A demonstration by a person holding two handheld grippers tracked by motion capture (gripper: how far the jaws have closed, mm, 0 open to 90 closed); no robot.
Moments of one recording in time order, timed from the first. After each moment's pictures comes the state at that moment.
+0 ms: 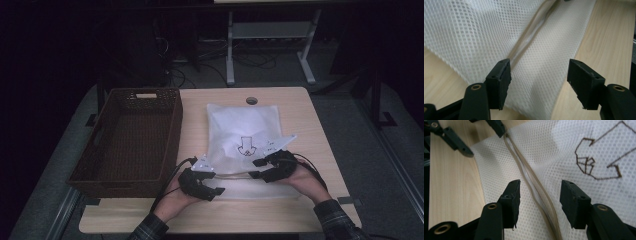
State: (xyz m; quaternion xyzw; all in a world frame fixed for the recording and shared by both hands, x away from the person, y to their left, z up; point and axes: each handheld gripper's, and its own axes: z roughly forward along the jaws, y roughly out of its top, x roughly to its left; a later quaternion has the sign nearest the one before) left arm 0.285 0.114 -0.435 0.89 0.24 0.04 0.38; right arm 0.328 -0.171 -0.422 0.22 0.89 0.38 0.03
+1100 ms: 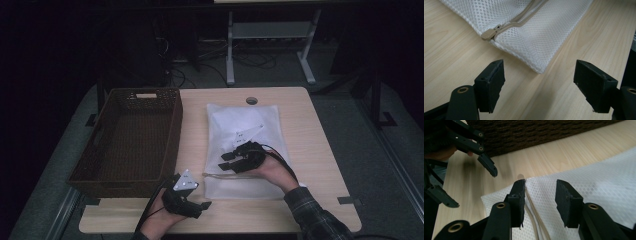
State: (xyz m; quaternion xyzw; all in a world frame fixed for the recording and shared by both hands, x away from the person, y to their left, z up) left arm 0.244 0.153 -0.447 0.88 0.28 0.07 0.37; right arm 0.354 -0.094 -0.415 0.17 0.89 0.43 0.00
